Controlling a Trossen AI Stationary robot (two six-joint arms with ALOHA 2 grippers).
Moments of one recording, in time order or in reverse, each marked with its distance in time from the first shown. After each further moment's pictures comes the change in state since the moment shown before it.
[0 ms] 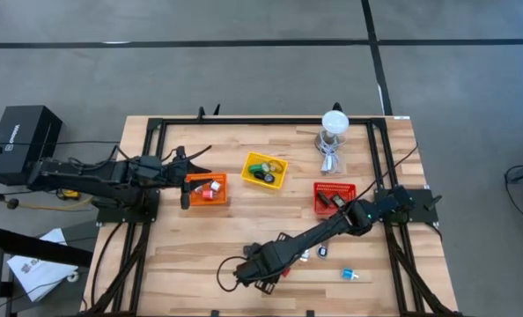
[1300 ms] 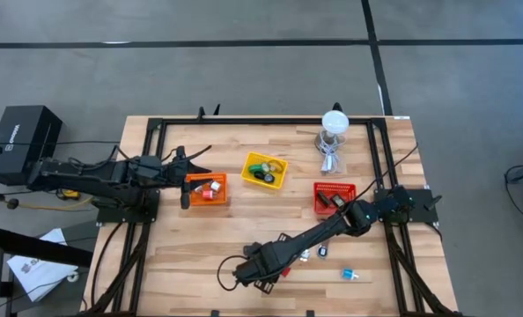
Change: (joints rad) left arm 0.000 0.000 0.000 0.002 0.000 0.000; right arm -0.002 0.019 0.000 0.001 -0.002 0.035
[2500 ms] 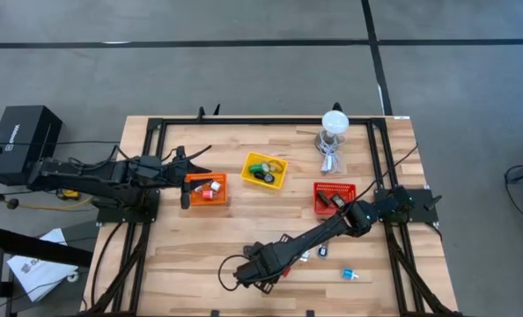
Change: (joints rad) left arm 0.000 0.000 0.000 0.000 0.000 -0.006; right arm 0.006 0.000 0.000 -0.011 0.002 0.060
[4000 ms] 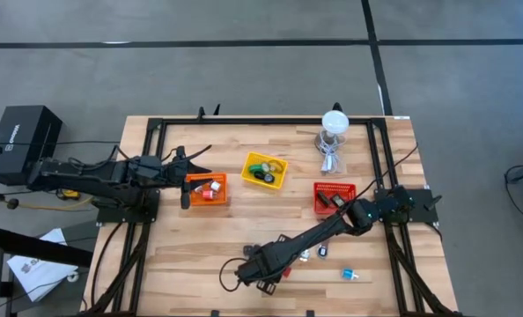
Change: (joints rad) left arm 0.000 0.000 0.000 0.004 0.000 -0.002; right arm -0.014 -0.007 -0.137 0.128 -0.027 -0.125
